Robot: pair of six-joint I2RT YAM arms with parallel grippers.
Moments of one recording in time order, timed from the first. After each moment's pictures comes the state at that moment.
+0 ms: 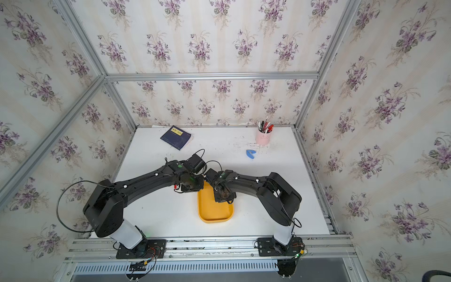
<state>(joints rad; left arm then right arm) -0.72 1.63 1.14 -0.82 0.03 -0.78 0.92 1.81 1.11 -0.79 0.12 0.71</state>
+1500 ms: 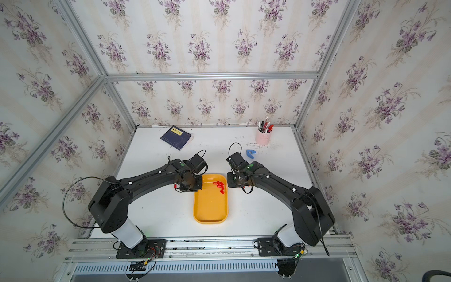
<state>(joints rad) -0.71 1.68 1.17 -0.88 -0.03 -0.75 0.67 1.51 1.01 -0.69 -0.03 0.49</state>
